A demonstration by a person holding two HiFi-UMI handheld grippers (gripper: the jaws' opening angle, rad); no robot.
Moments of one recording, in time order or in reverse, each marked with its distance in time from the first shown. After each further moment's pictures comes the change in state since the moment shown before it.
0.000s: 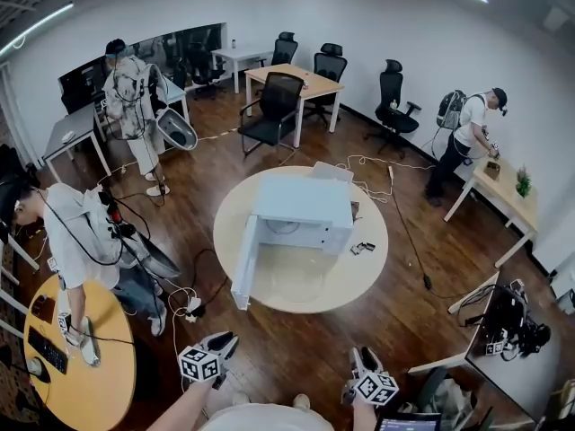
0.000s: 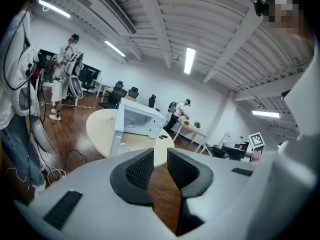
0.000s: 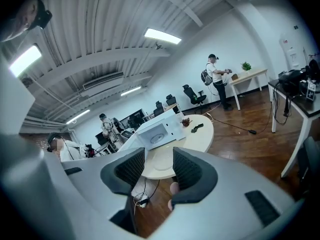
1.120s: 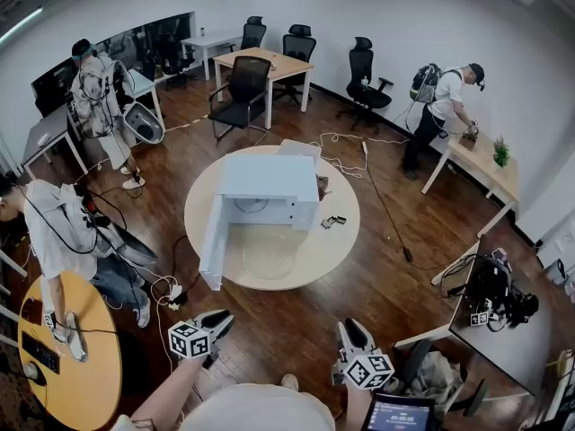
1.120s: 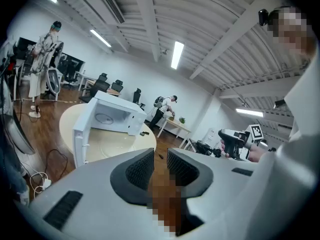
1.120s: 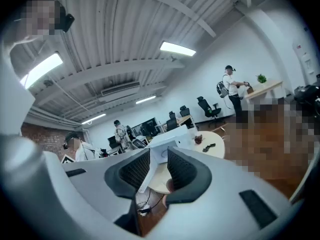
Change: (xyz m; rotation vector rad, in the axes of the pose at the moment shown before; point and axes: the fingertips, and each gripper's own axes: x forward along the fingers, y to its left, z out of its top) left arm 0.048 -0.085 0.007 0.037 0.062 -0.179; right arm -0.054 0.034 0.078 -0.099 -0.114 0.160
